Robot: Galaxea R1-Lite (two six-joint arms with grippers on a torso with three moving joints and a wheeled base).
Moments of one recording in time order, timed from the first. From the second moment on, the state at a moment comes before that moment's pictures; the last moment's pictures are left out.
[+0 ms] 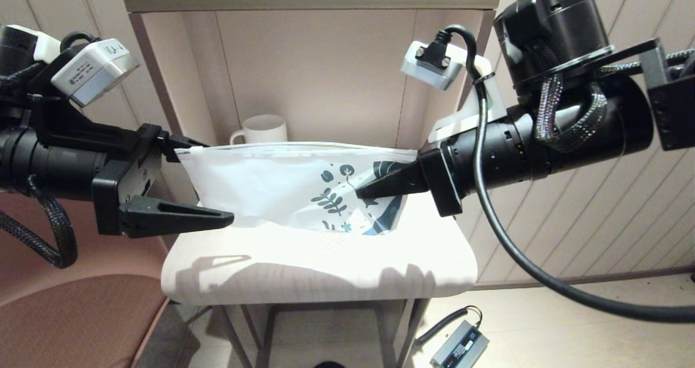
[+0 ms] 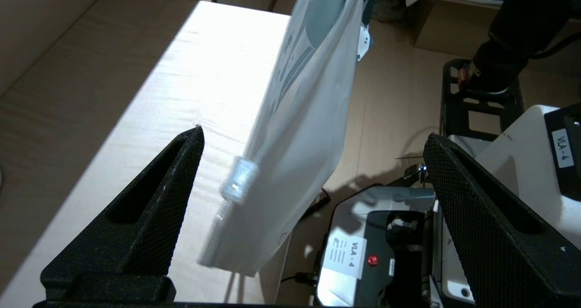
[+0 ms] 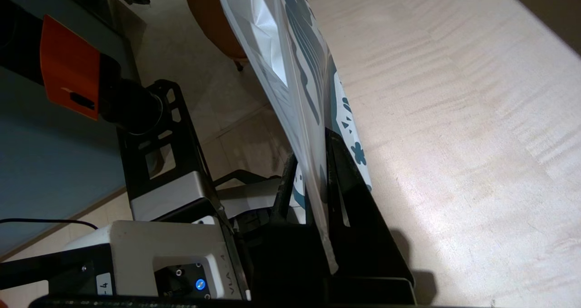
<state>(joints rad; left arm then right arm) -0.20 1.50 -1.30 0.44 -1.04 0.64 0.65 1.68 -1.63 0.42 0.55 -0.06</state>
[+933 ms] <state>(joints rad) -0.22 1.53 -1.29 0.43 -1.06 0.64 0.65 1.68 -1.63 0.42 0.55 -0.06</state>
